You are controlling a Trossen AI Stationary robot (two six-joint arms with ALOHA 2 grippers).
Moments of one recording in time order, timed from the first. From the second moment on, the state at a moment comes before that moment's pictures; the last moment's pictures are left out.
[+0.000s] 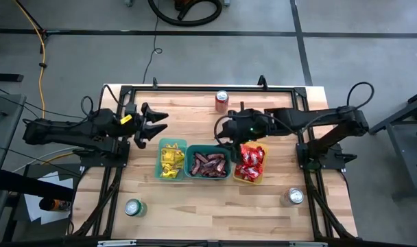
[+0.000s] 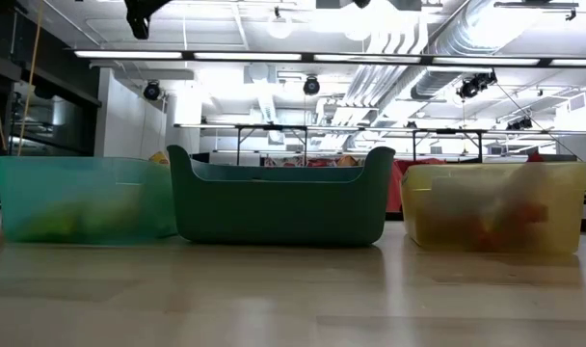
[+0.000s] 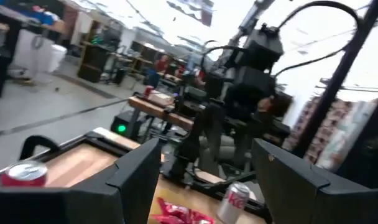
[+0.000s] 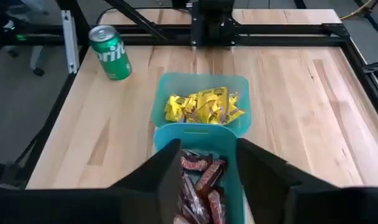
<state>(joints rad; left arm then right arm) -0.01 0.58 0.49 0.29 -0.16 -0.36 0.10 1.50 1.47 -0.59 0.02 0.04</state>
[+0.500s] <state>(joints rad) -0.04 0.42 0.29 0.42 -0.03 -0.25 0.09 1.28 1.48 -0.87 0.01 0.19</state>
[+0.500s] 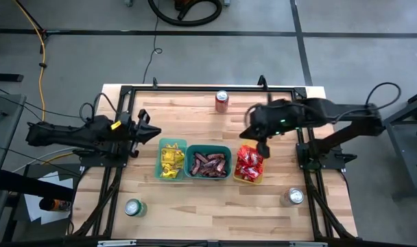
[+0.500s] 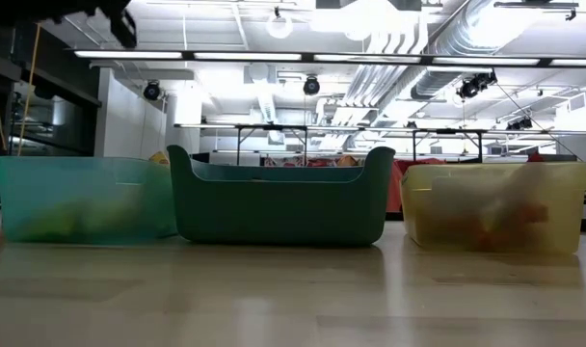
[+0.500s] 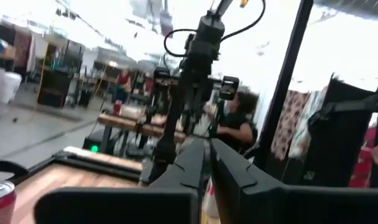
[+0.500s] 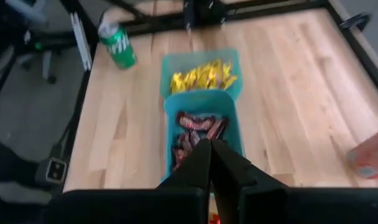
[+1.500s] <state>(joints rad) -0.04 0.12 0.01 0.48 -0.06 -0.41 0.14 0.90 1.15 -0.73 0.04 0.33</state>
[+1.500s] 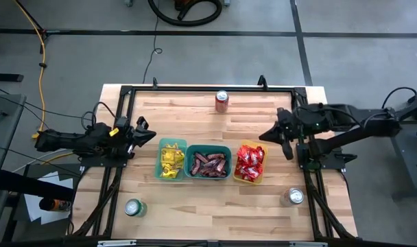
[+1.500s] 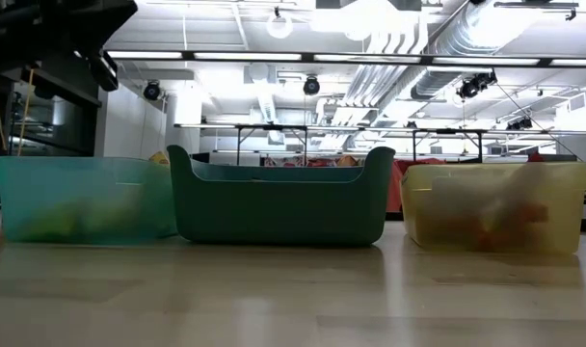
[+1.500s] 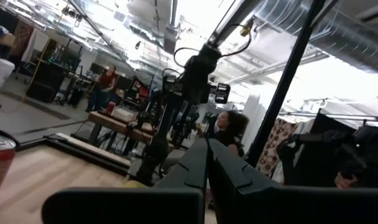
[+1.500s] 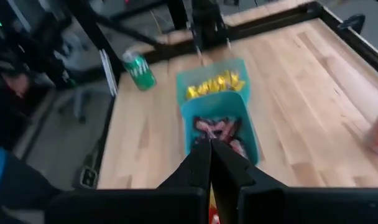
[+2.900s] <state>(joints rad) -0.04 0.12 0.01 0.43 -0.06 -0.41 -0.08 0.24 0.01 0.35 -0.17 0.25</state>
